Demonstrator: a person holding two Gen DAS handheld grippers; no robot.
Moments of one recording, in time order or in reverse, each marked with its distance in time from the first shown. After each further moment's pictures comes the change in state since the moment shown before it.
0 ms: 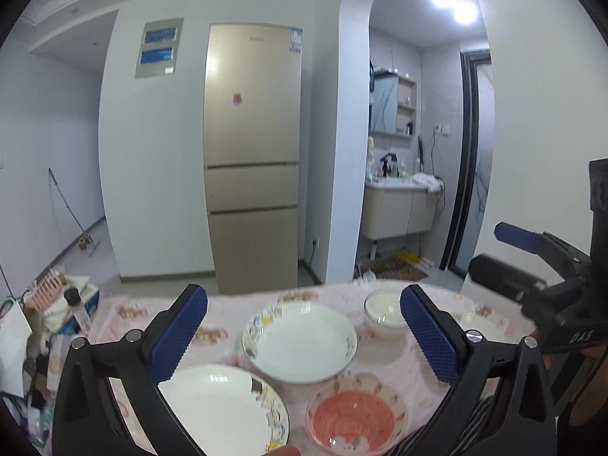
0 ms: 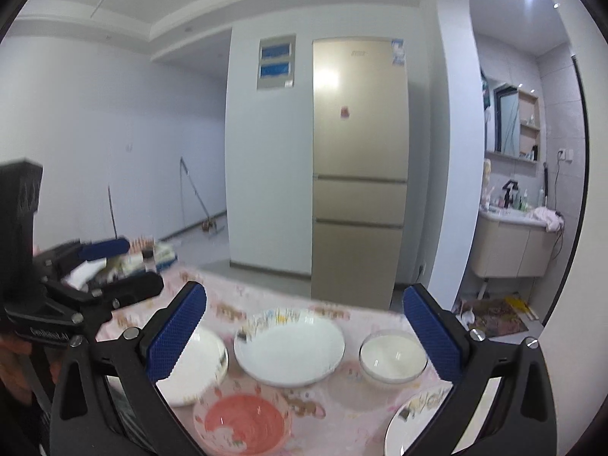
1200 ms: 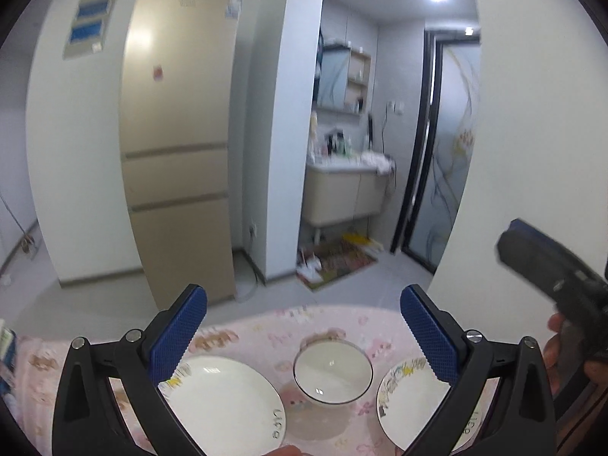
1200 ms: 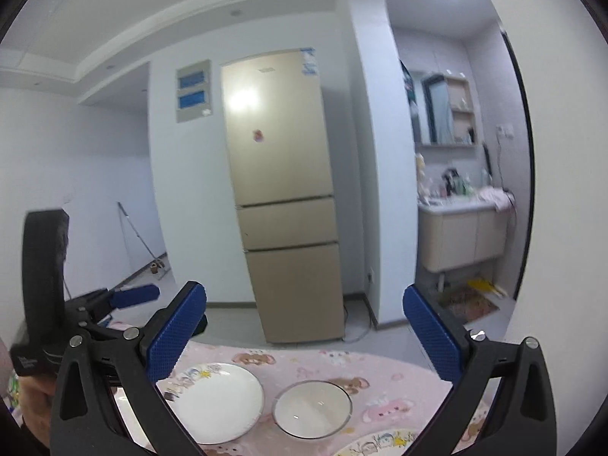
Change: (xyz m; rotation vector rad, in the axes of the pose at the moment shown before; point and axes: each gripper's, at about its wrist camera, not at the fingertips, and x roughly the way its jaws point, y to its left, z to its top) left arm 0.193 -0.085 0.063 0.031 0.164 -0.235; right arm 0.044 -0.129 0.034 0.185 -0.034 -0.222
